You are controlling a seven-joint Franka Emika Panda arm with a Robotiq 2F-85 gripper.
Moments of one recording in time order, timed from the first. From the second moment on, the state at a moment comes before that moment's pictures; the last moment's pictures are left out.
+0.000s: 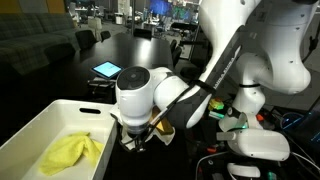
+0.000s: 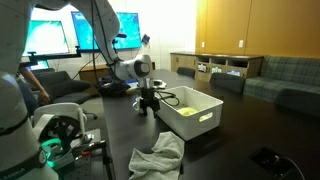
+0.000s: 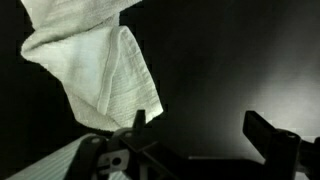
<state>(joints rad) 0.52 0.40 -0.05 -2.21 -0.32 2.44 0.35</state>
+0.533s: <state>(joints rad) 0.29 0.48 0.07 -2.22 -0.15 2.48 0.22</state>
